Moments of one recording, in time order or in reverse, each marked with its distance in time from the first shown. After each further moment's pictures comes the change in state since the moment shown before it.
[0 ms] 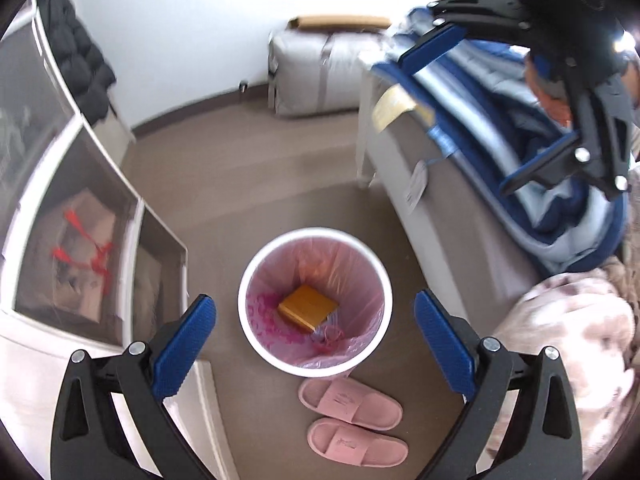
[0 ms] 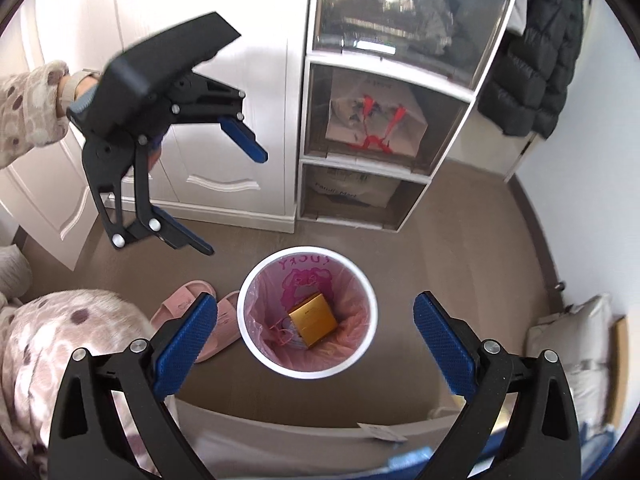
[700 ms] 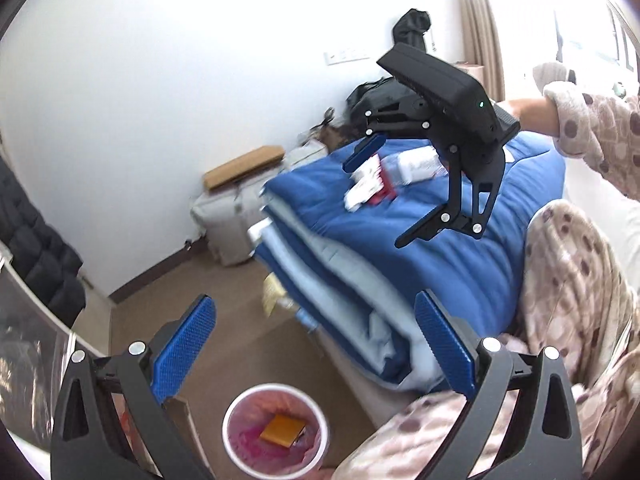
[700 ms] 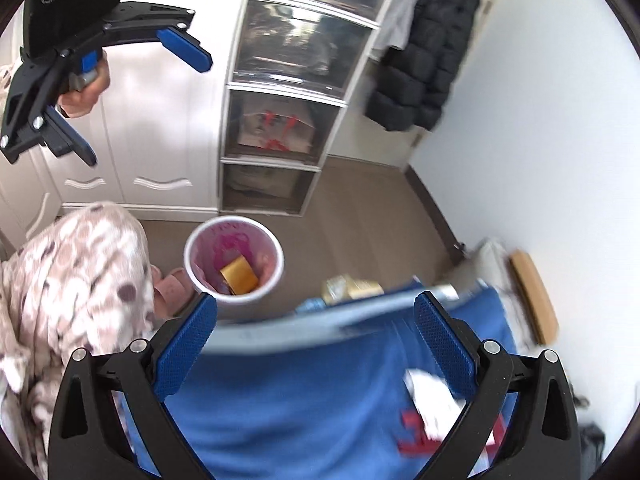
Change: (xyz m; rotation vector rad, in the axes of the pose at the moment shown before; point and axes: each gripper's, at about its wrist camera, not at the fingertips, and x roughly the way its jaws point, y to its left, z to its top) left arm -0.140 -0.196 0.117 0.344 -0.367 -0.078; right arm -0.214 -0.001 -0.137 0.135 -0.040 -0.333
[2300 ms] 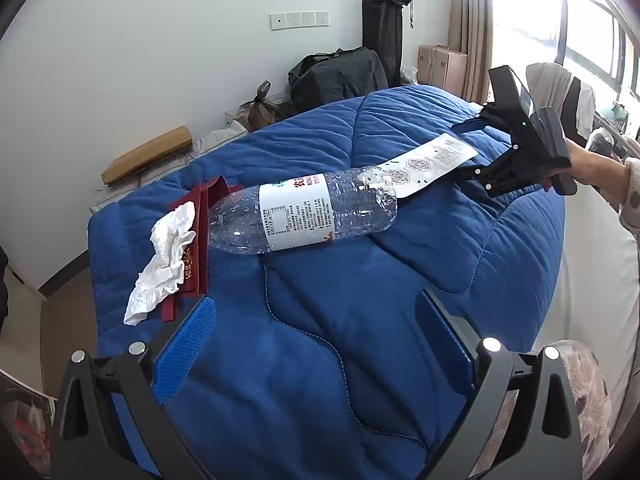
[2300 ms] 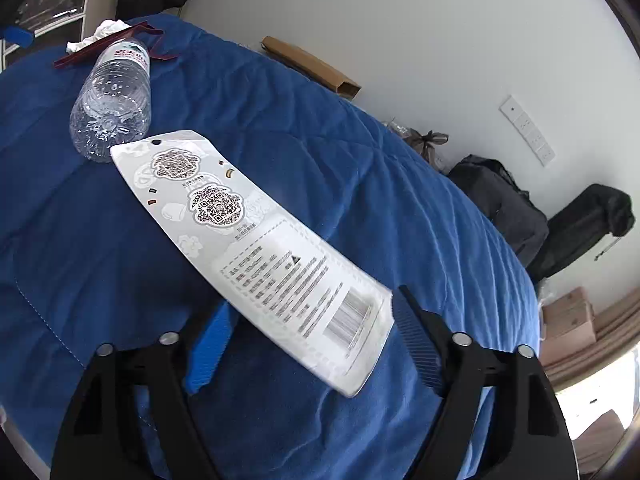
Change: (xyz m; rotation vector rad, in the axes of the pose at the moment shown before) left arm 0.219 -0.173 0.127 -0.071 0.123 -0.153; right arm -0.127 -0.154 -0.386 0.518 0.380 -0.543
